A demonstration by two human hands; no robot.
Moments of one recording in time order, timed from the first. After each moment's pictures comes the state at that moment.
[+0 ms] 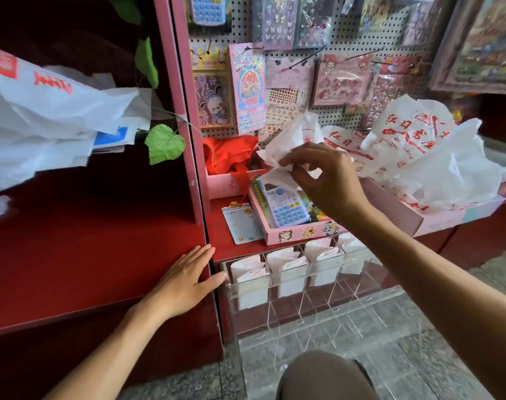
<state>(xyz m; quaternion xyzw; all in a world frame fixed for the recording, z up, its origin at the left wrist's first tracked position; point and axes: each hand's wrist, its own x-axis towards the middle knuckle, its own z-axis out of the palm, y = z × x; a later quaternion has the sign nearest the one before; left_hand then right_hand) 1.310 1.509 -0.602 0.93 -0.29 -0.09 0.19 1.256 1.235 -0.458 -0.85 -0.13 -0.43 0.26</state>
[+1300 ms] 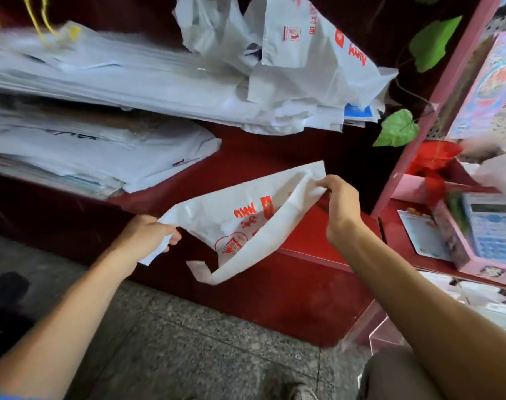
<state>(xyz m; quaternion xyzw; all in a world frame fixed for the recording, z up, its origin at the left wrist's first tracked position) 1.258 1.855 -0.567 0.81 0.25 0.02 0.53 1.325 1.548 -0.515 -0.65 0.14 -0.06 0.75</state>
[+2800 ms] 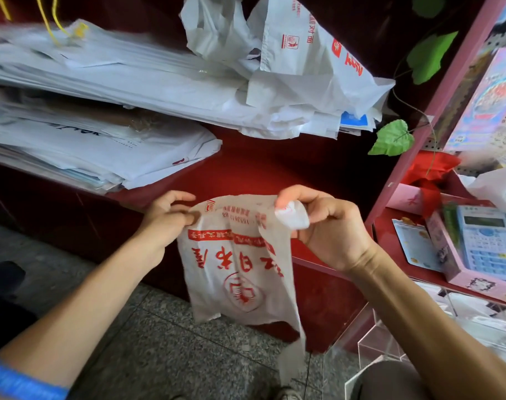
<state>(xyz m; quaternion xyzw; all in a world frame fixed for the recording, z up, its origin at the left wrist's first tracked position) 1.264 1.801 -0.552 0.73 0.18 0.12 0.64 1.279 1.535 -0.495 -0.53 -0.29 0.25 0.76</state>
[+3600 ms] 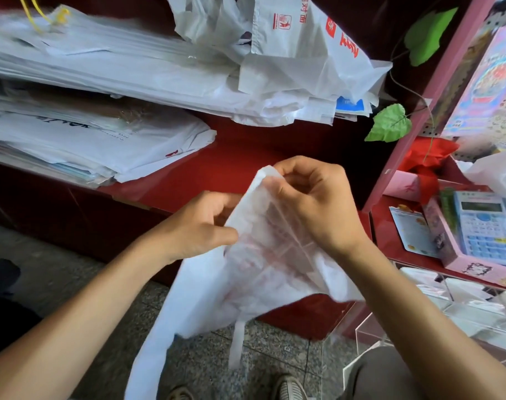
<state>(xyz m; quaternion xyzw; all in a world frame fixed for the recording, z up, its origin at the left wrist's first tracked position) 1.227 1.746 -0.503 0.82 -0.17 -0.04 0.55 1.261 1.548 -0.482 -0.76 -0.28 -0.13 0.57</state>
